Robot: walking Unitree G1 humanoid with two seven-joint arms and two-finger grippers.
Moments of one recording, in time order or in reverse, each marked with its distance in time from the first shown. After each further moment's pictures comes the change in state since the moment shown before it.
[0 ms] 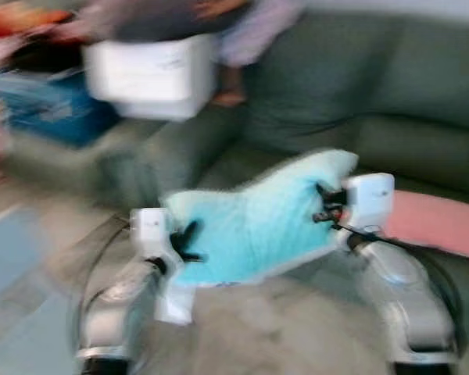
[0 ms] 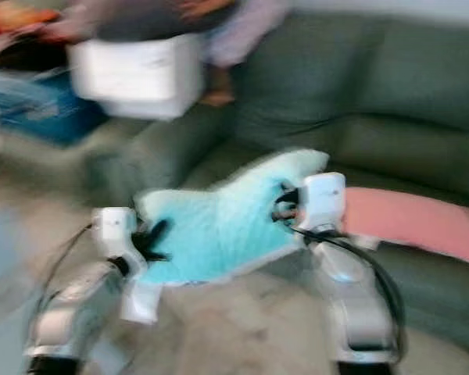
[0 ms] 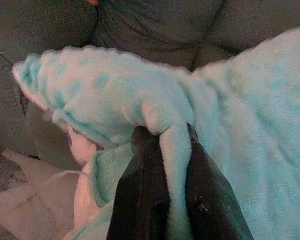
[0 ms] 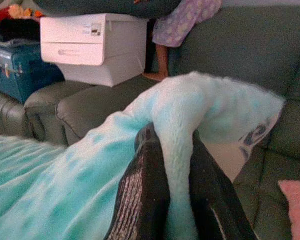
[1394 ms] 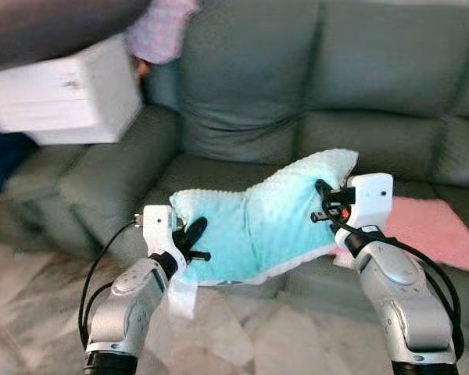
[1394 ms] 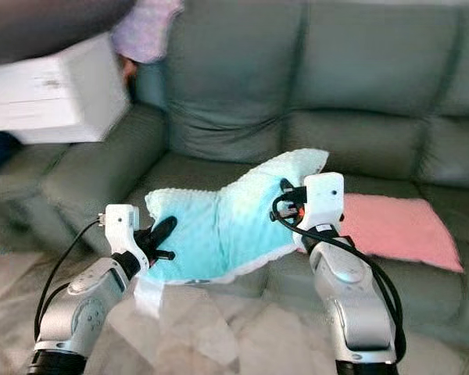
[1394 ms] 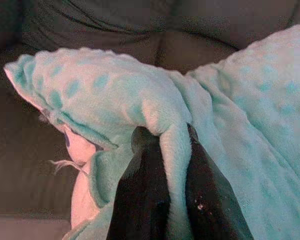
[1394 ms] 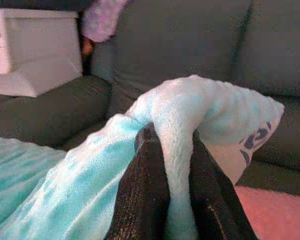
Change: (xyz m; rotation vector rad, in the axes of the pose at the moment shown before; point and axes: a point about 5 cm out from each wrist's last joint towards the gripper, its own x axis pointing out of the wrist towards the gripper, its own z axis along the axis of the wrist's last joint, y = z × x) left arm 0.009 -0.017 0.001 -0.004 0.013 -0.070; right arm -0.003 -0.012 0.001 -0.016 -0.006 -0.053
